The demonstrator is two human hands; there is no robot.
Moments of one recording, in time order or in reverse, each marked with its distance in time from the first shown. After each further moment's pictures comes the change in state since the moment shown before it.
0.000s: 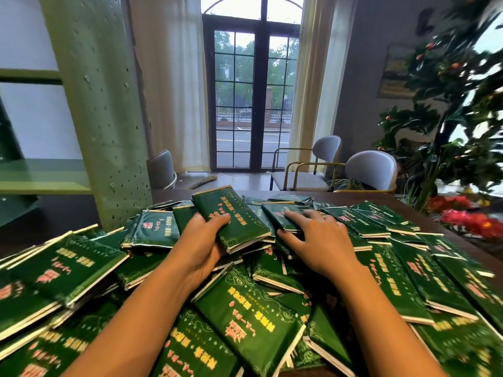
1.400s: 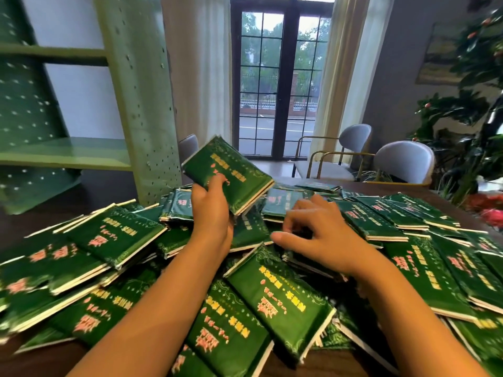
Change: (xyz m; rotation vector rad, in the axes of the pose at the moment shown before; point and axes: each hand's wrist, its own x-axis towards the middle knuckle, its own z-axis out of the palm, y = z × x) left_hand 0.005 0.011 -0.006 -0.103 0.356 0.316; right_hand -0.015 -0.032 -0.007 0.385 0.026 -0.514
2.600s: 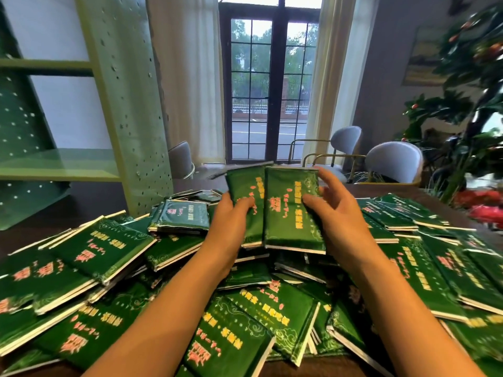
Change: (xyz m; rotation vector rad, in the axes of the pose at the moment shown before) left_hand -0.010 -0.019 0.001 0.430 -0.288 -0.047; right_hand 0.004 0.001 -0.009 1.133 0.439 0.366
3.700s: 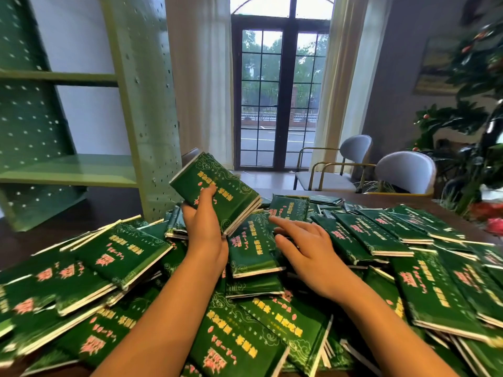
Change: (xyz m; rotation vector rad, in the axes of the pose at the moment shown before) left_hand 0.012 0.018 -0.027 -0.527 0.363 0.022; right_hand -0.012 0.033 0.018 -1.037 -0.345 -0.178
